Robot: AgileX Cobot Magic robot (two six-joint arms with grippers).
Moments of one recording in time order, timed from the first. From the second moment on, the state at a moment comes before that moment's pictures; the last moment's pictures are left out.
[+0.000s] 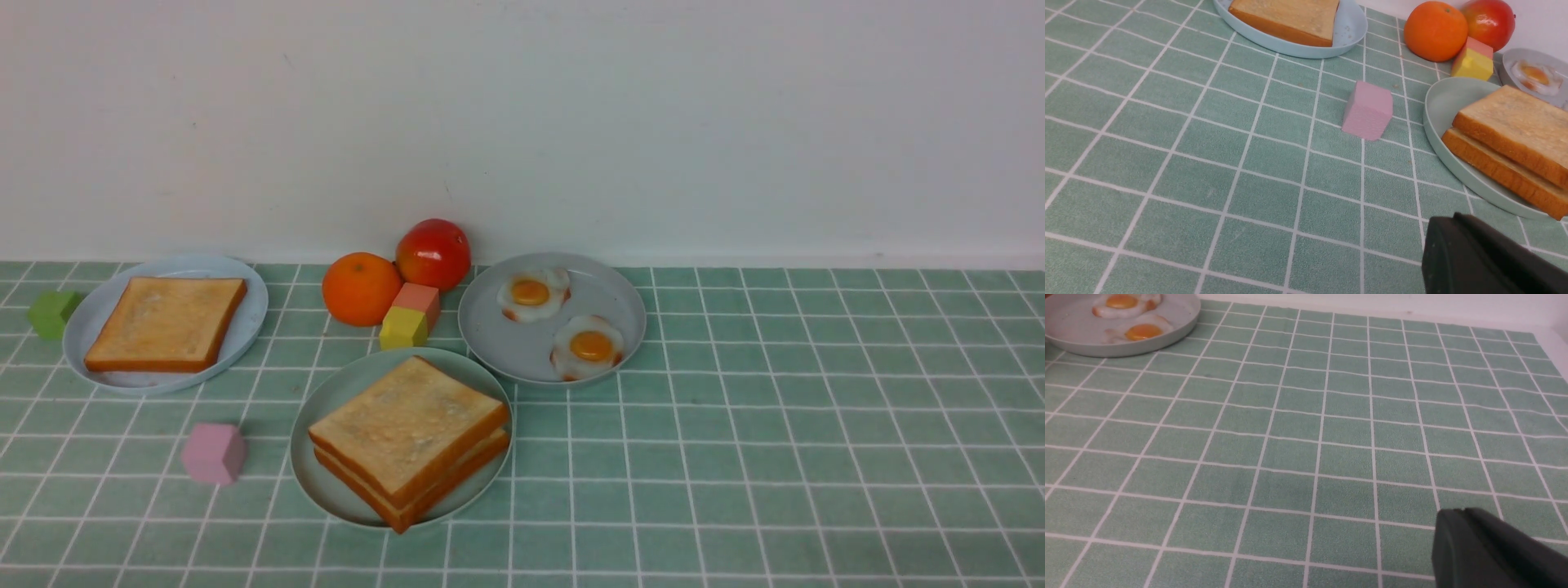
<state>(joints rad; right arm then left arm) -0.01 -0.01 0.02 0.09 0.38 -0.16 -0.02 -0.01 0.03 -0.01 0.37 -0.31</state>
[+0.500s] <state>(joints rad) -0.01 -0.01 0.02 0.09 0.38 -0.16 -0.02 -0.01 0.03 -0.01 0.37 -0.31</state>
